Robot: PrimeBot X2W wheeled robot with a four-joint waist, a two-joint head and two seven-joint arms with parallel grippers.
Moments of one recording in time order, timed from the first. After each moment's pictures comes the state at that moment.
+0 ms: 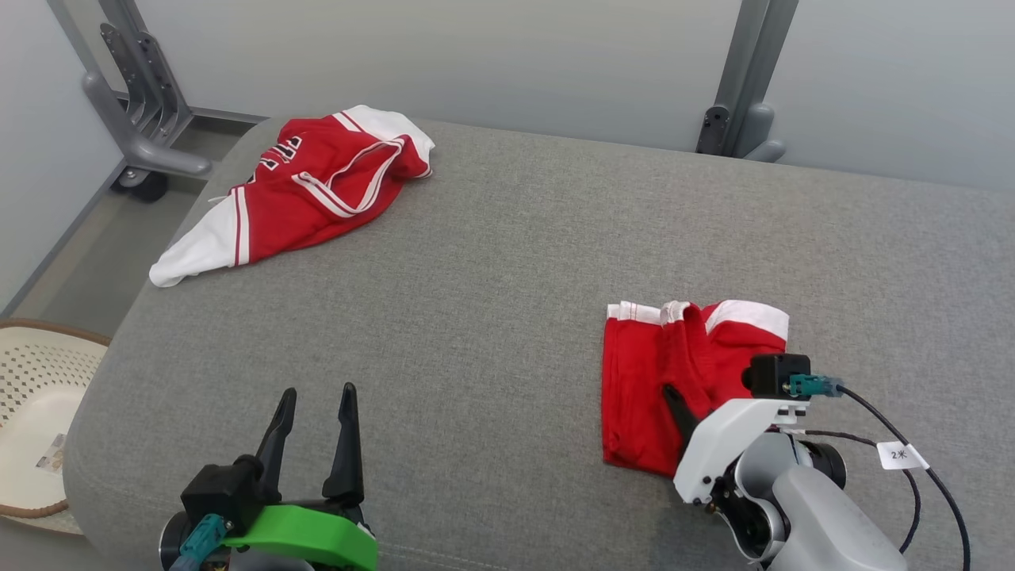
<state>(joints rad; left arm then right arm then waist) -0.03 0.07 -0.19 0.23 -0.37 -0.05 -0.26 -0.34 -0.05 0.24 0.66 0.56 0.13 0.07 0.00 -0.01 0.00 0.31</state>
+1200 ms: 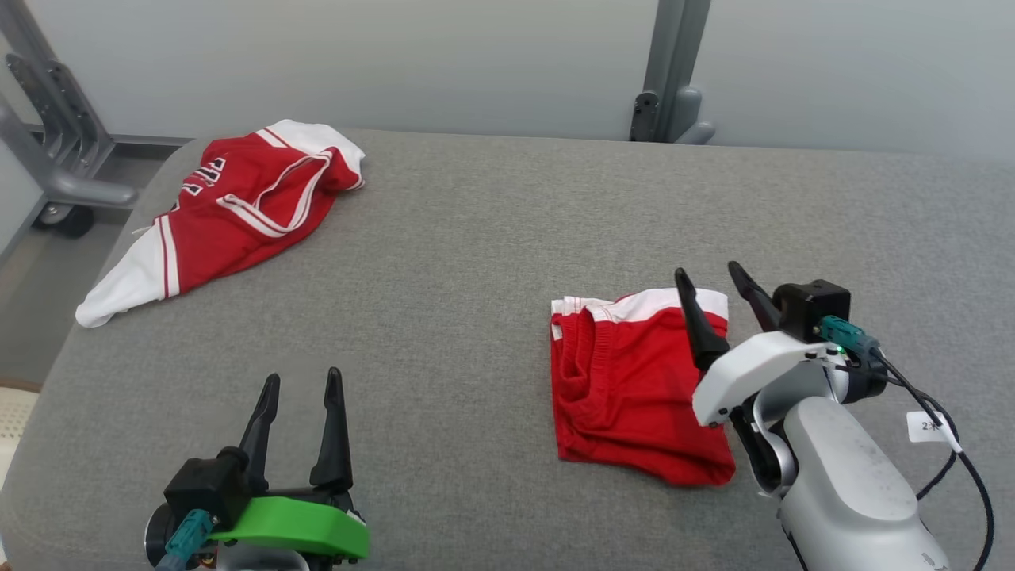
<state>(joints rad) -0.03 0.06 -0.16 0.19 -0.36 -0.04 -0.26 -0.46 -0.05 0.18 0.62 0.27 0.13 -0.20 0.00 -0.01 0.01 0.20</state>
